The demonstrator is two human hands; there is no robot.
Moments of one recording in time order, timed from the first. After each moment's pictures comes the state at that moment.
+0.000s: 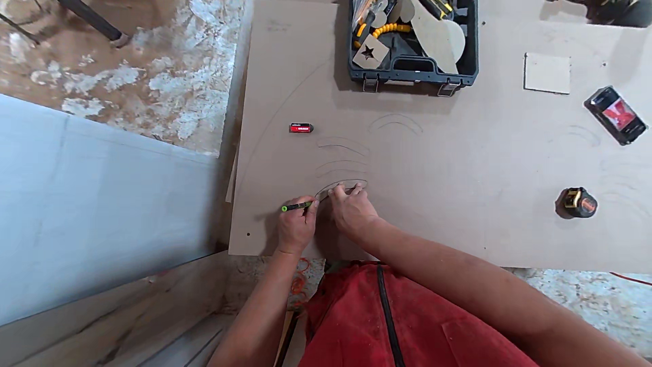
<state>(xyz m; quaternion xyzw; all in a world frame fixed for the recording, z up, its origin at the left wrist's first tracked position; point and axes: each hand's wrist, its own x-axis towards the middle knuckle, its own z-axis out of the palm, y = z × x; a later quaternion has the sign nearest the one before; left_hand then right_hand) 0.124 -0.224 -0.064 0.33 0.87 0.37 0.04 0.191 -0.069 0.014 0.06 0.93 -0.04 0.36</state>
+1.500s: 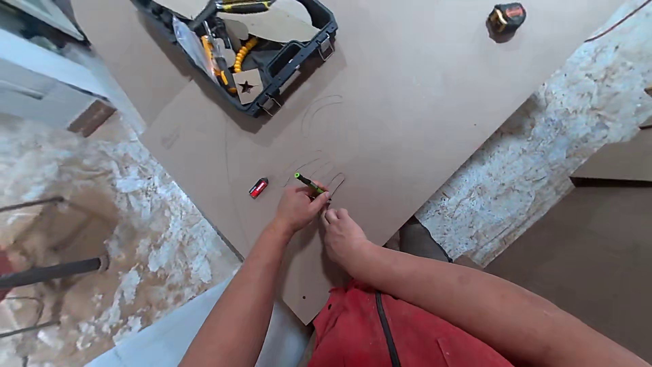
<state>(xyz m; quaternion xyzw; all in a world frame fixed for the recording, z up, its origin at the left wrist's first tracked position) 0.013 -0.099 -0.013 0.67 0.62 0.13 0.38 0.161 -0.151 0.007 0.33 0.88 -0.21 0.27</state>
